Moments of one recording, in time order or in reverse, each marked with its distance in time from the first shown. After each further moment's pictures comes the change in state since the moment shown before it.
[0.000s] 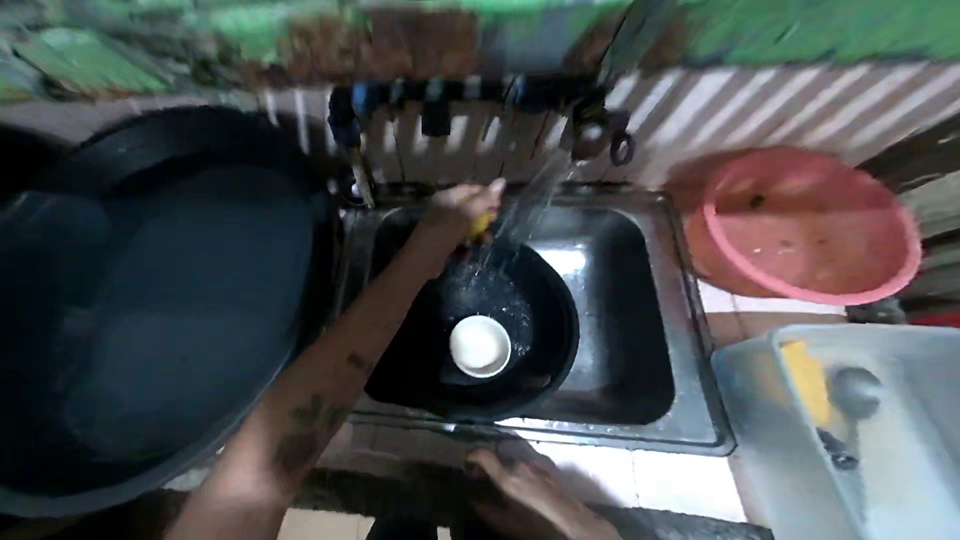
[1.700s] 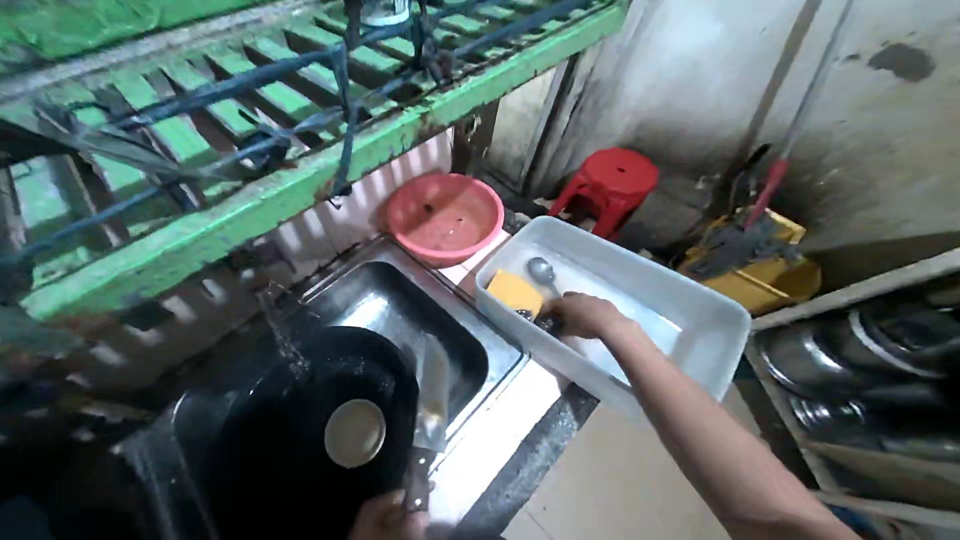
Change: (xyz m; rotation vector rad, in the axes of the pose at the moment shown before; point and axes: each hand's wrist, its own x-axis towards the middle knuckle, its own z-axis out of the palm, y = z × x) left_hand -0.162 -0.144 0.077 0.180 -0.732 -0.246; right_hand -0.180 0.264 -0.113 0.044 0.527 1.023
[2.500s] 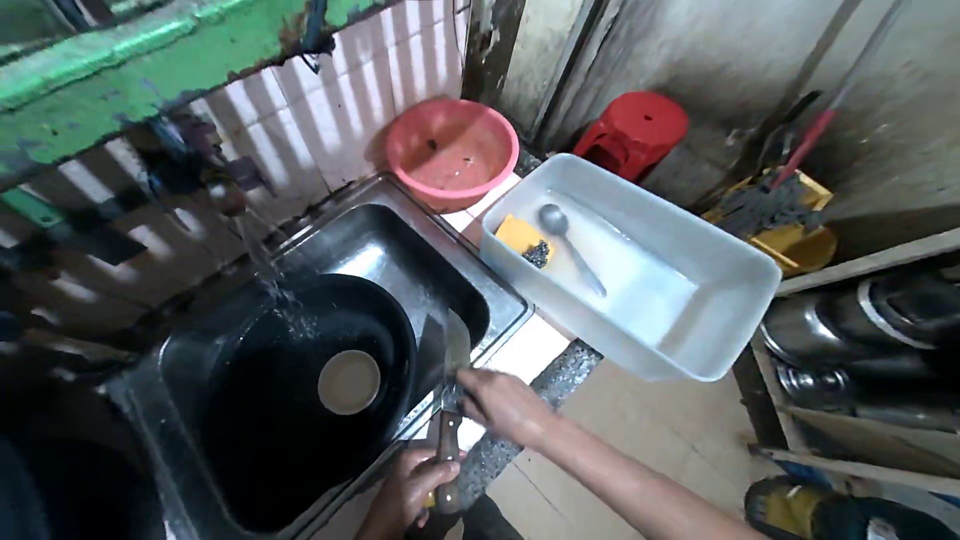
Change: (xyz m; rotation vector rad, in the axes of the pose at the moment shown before) left_hand 0.031 -0.039 0.041 -0.119 -0.151 -0.105; right_hand -0.145 -0.160 0.116 0.237 -0.004 -0.548
